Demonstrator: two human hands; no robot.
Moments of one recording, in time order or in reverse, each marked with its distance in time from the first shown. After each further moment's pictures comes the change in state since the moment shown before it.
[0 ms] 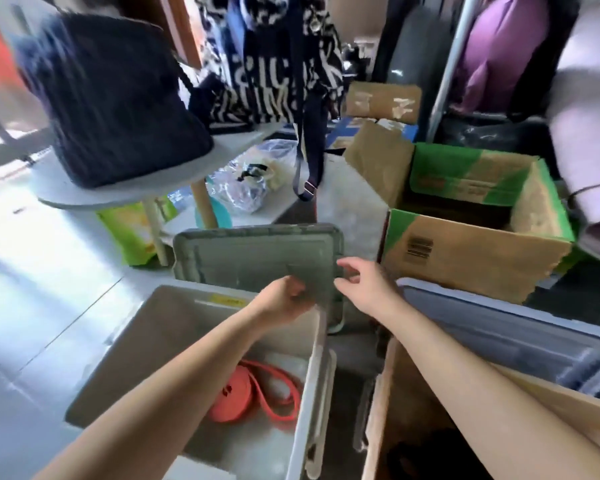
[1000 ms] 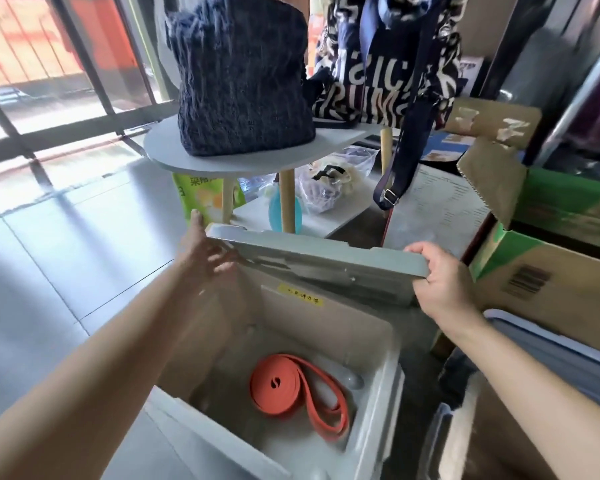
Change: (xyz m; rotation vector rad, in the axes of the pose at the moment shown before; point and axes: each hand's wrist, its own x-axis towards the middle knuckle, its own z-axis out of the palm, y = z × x) left_hand -0.044 -0.144 -0.136 -1.297 0.718 -0.451; right_hand 0.006 -0.041 0.024 0.034 0.348 -0.488
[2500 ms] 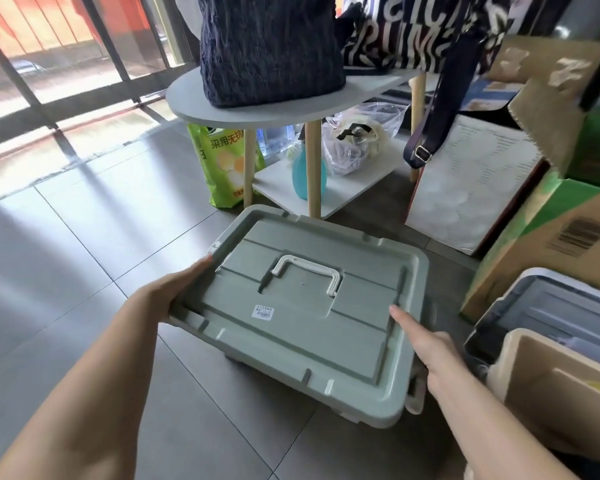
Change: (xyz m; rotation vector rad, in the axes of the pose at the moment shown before) left_hand 0.032 -0.066 -0.155 0.664 -0.123 -0.336; right_hand -0.123 0.011 0.066 0.377 -0.150 1.294
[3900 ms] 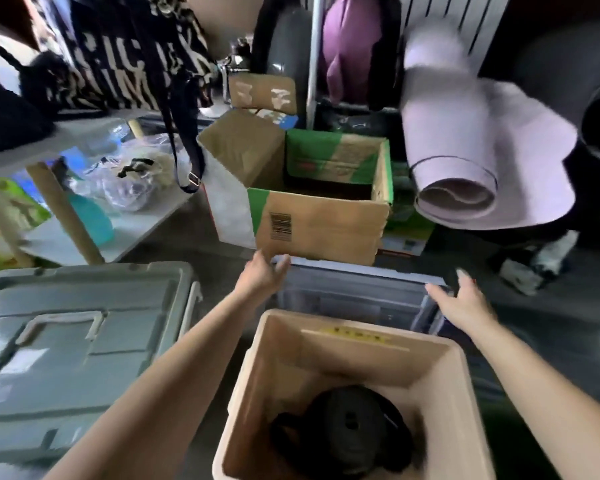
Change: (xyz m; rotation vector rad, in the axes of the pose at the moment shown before) left_hand -0.131 0.119 0.467 0.589 -0.145 0.790; right_hand 0.063 0.015 -0.384 -0.385 0.494 -0.204
